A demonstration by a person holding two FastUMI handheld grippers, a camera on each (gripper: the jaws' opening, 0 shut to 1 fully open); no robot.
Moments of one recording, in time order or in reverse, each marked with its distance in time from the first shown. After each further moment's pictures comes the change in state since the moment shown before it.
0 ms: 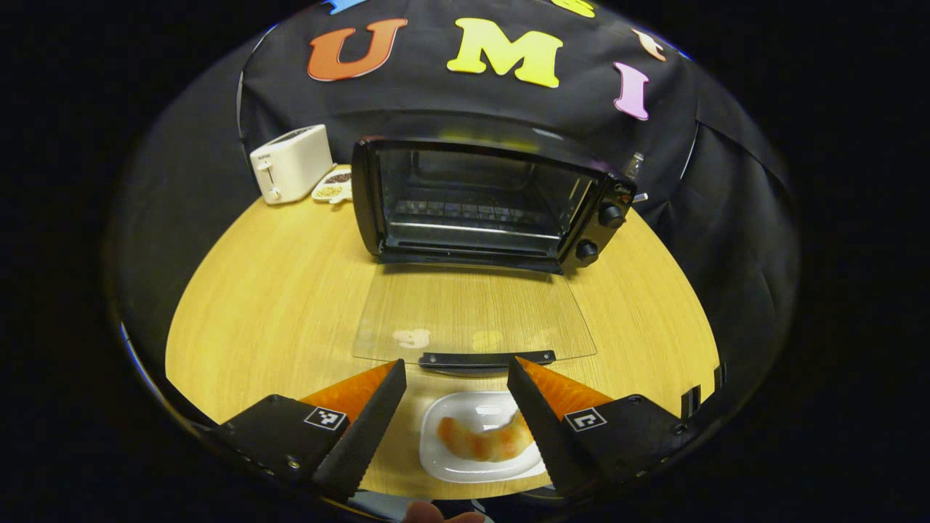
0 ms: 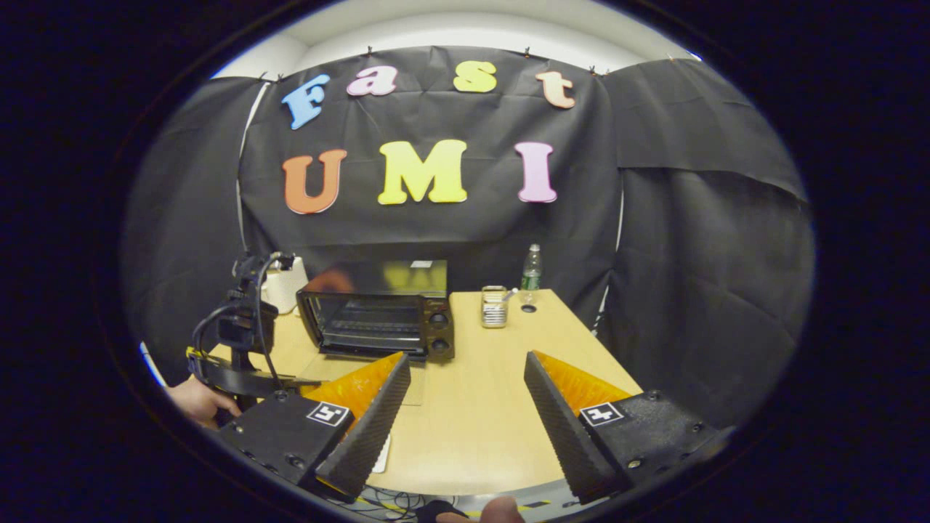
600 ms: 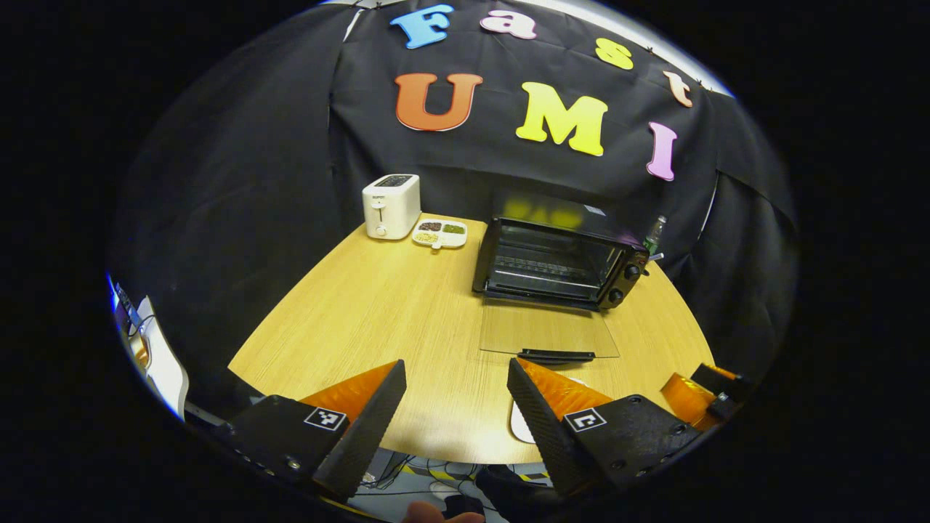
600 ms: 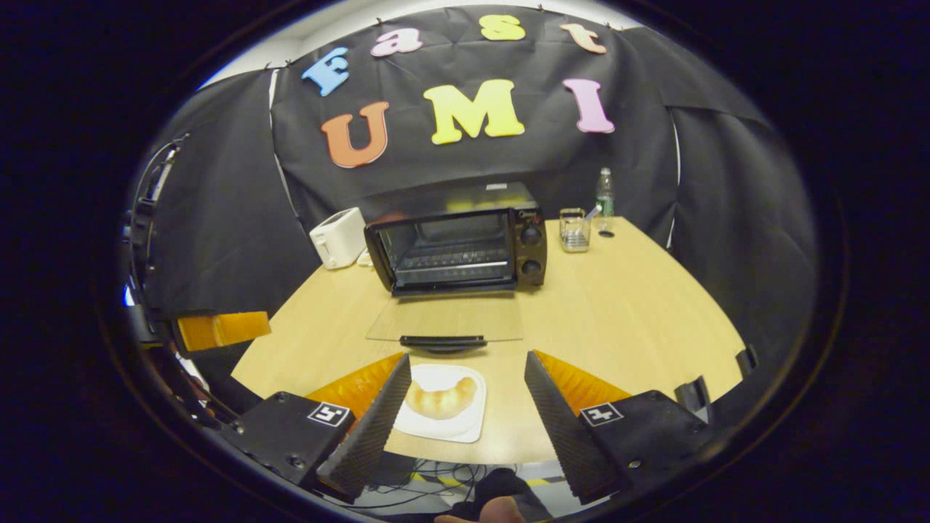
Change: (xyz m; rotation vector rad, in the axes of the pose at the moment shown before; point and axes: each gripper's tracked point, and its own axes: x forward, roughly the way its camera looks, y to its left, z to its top) left arm -0.131 0.105 0.000 -0.115 -0.169 0.156; right arm 0.016 0.108 -0.115 0.109 0.264 0.197
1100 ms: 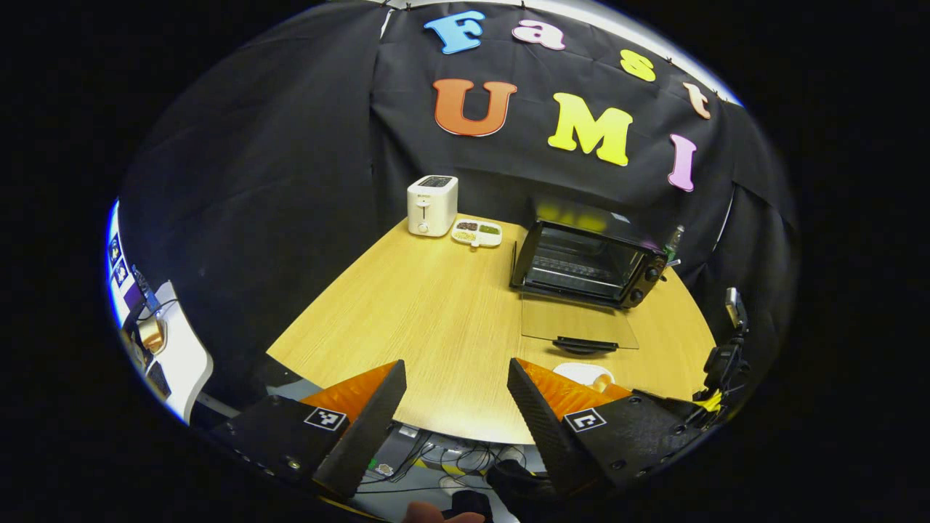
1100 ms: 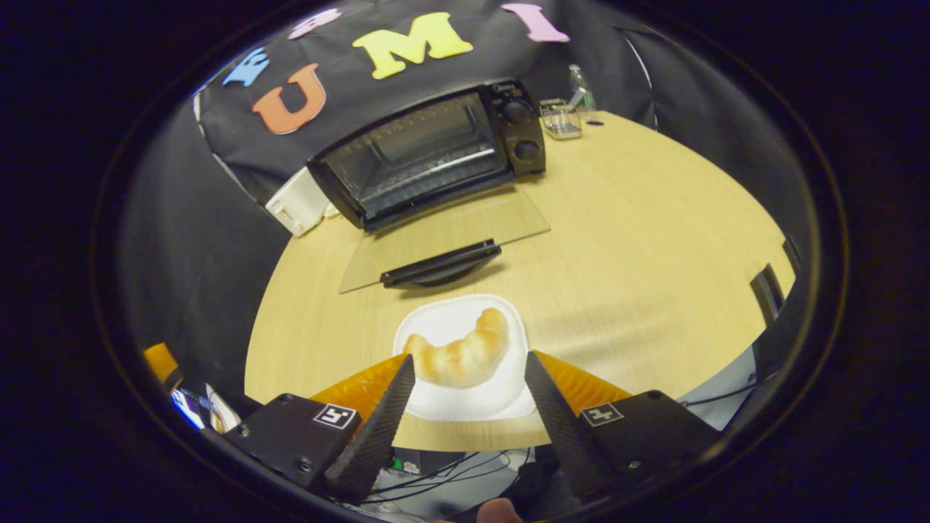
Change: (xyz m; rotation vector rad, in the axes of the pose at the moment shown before) left arm -0.038 0.055 -0.018 -0.033 0.001 0.084; right arm 0.082 0.017 -0.093 0.291 0.311 -0.045
